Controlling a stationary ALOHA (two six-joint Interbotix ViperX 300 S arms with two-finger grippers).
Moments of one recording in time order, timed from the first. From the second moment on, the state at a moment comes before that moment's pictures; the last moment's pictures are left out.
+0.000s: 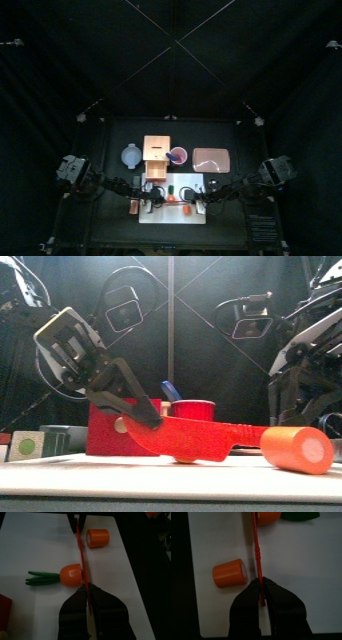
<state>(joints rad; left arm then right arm) -0.29 0.16 0.81 -0.23 -0.40 0.00 0.31 -0.04 0.83 -0.42 0.23 0.74</state>
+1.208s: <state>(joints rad) -0.42 0.09 0.77 -0.20 -0.48 0.00 0.39 -0.19 0.77 -0.41 0.29 0.73</state>
